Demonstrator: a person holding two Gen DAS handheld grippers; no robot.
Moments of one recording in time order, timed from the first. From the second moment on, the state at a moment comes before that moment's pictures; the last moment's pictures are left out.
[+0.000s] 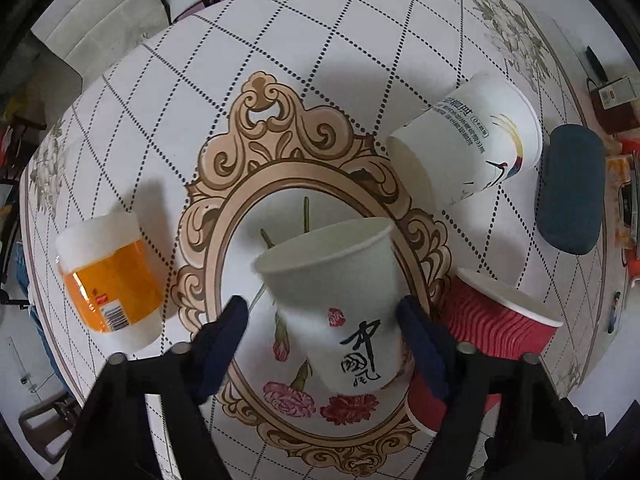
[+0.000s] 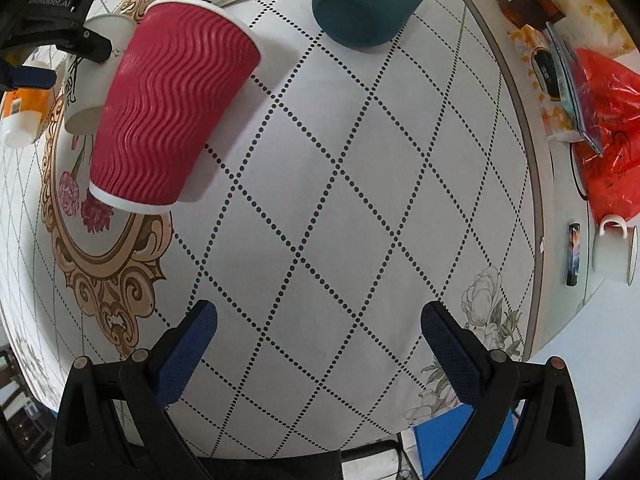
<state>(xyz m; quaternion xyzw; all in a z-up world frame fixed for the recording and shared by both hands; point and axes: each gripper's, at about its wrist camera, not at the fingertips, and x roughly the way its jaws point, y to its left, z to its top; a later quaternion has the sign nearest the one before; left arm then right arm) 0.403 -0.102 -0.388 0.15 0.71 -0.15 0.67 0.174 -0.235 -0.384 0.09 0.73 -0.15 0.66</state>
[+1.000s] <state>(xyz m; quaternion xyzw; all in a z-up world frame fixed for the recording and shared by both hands) 0.342 -0.008 -0.369 0.10 0.71 -0.11 0.69 0.182 -0.280 -0.395 0.14 0.73 -0.12 0.66</state>
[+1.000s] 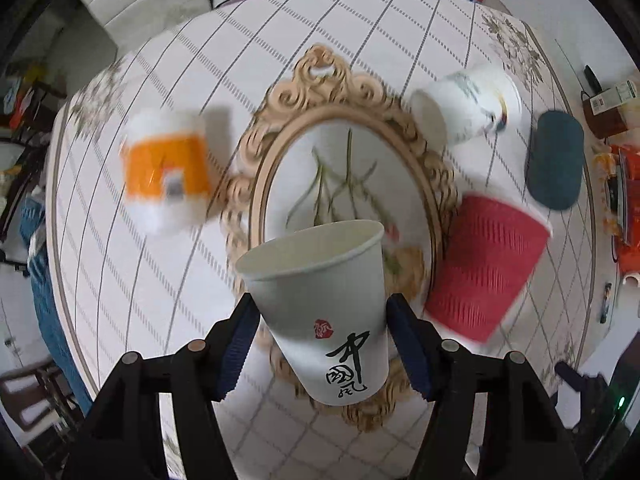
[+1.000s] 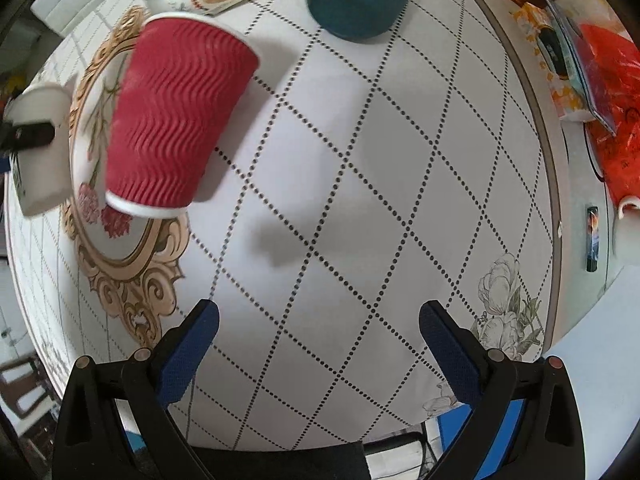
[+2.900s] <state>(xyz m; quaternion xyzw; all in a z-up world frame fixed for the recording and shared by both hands) 0.175 -0.025 -0.428 0.01 0.74 -0.06 0.67 0.092 -0.317 -0.425 0.06 0.75 -0.03 0.66</state>
